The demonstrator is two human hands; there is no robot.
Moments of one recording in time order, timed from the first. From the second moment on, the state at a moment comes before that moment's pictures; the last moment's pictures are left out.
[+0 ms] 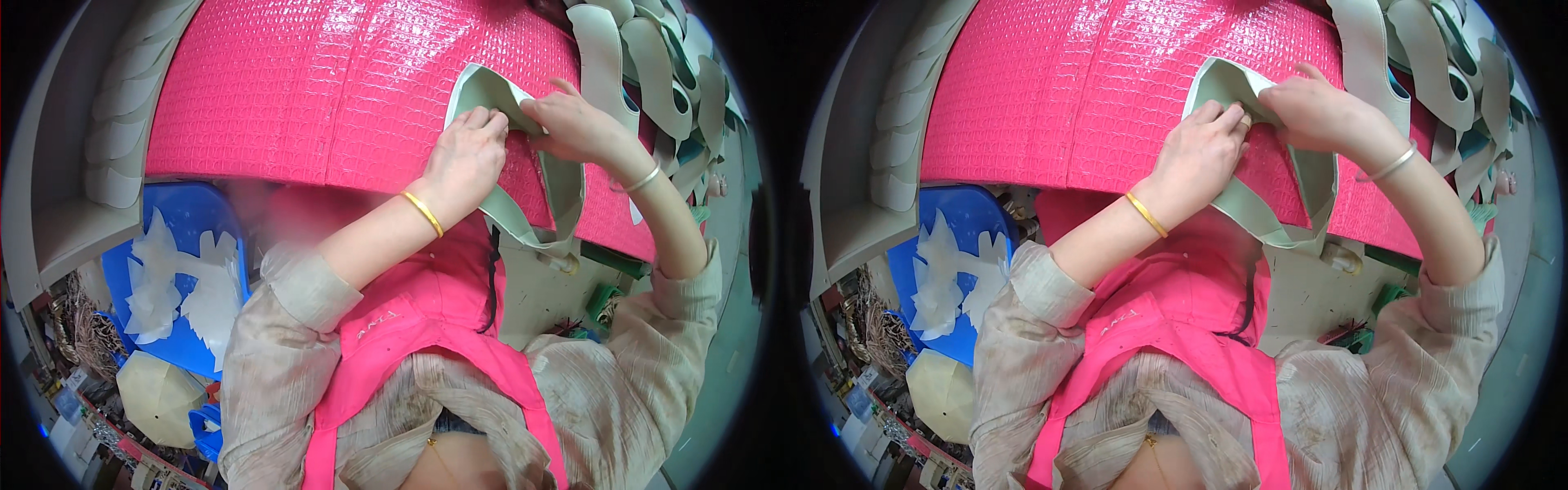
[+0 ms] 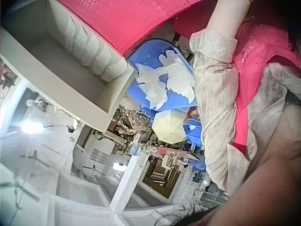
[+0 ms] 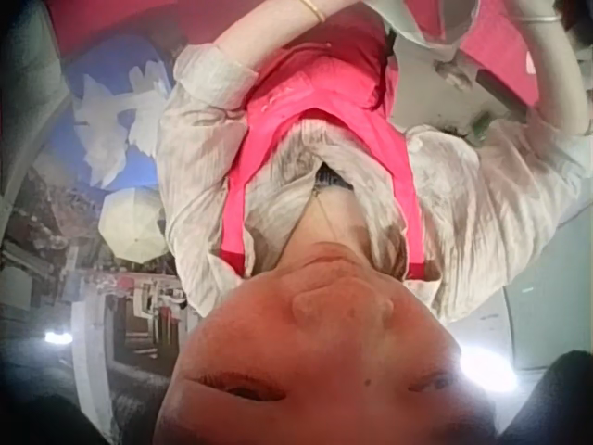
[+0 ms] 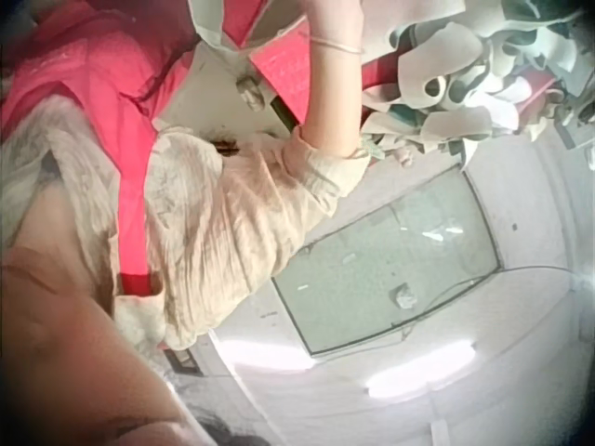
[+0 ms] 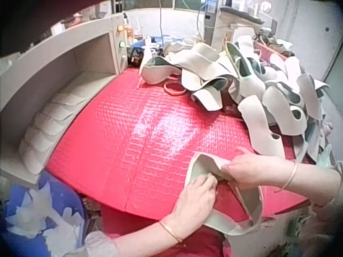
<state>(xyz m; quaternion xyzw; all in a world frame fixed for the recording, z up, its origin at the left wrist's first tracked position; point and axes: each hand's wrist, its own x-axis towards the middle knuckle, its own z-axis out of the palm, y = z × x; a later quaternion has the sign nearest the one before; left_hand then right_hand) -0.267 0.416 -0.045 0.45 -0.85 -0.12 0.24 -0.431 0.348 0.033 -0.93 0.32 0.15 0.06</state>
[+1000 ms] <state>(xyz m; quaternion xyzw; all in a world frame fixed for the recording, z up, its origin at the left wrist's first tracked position) -0.260 0.389 0.002 0.37 -0.81 -0.26 0.38 -0.428 0.386 0.003 -0.85 0.49 -0.16 0.09</state>
